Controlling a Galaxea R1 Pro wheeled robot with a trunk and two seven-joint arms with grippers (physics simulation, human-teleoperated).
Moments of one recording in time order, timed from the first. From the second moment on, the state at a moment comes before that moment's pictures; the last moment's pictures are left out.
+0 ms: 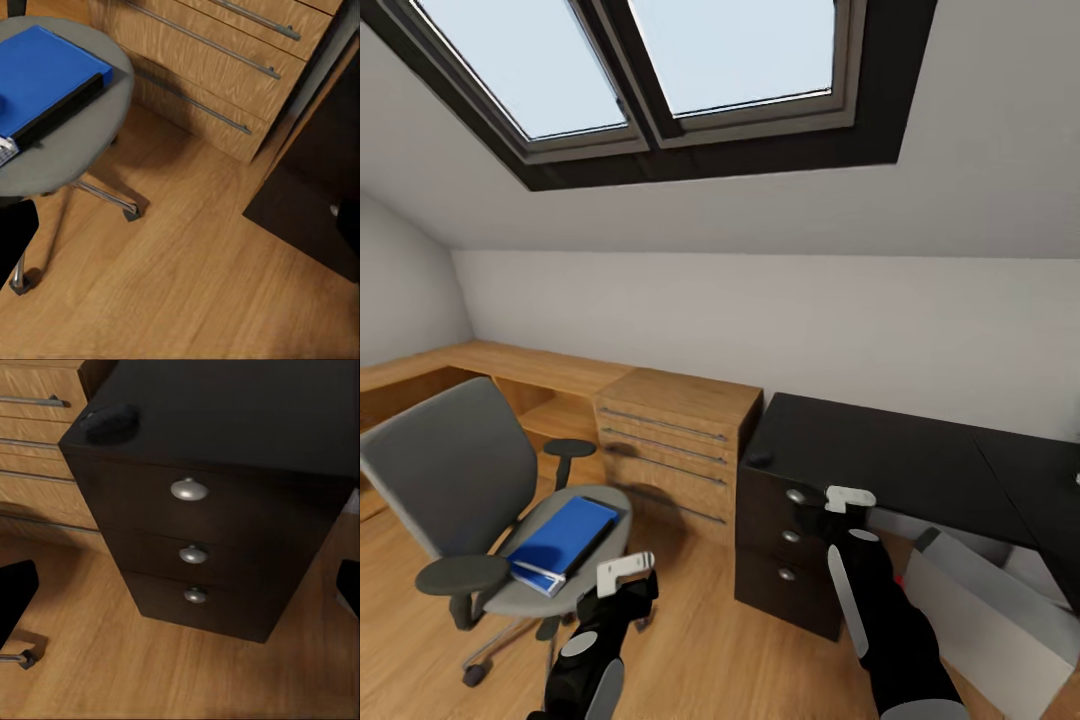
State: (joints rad) left arm -0.10 -0.12 -0.22 -1.47 0.26 0.47 0.46; right arm -0.43 0.17 -0.05 -1.26 0.02 0.59 -0.16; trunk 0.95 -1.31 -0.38
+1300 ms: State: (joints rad) left arm -0.09 -0.12 -0.22 -1.47 0.26 0.47 0.46; right arm -0.43 0.16 -0.05 -1.26 0.02 0.59 -0.16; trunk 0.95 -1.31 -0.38
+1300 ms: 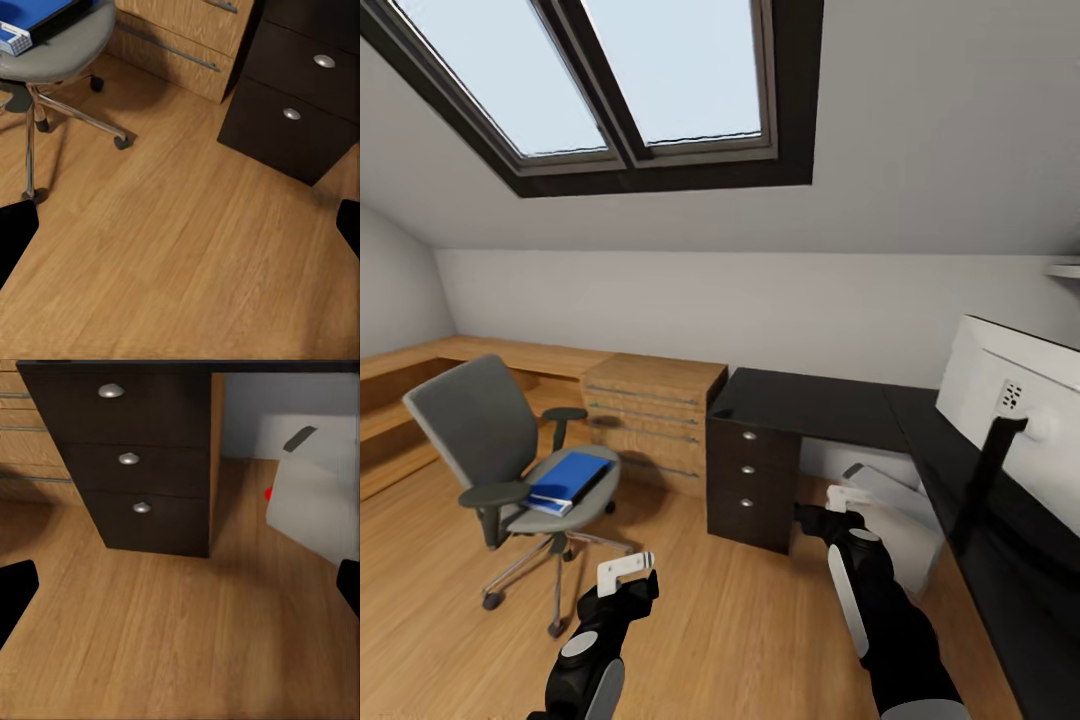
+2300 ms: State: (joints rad) left arm -0.09 -0.12 -0.21 -1.47 0.26 0.47 0.46; right arm -0.43 0.16 -0.06 -1.26 0.02 0.59 -0.16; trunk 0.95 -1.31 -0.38
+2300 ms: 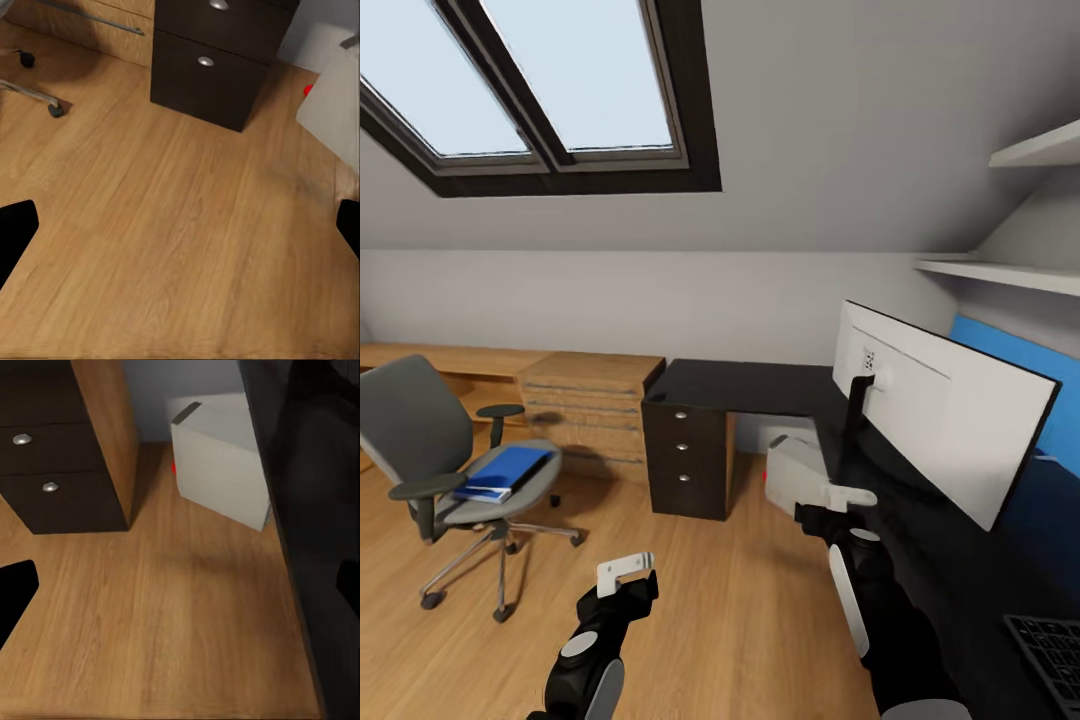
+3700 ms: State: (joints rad) left arm -0.09 -0.12 -0.01 -1.49 0.26 0.48 0.46; right arm -0.43 0.17 -0.05 -1.26 0.02 0.59 -0.16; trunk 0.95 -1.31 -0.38
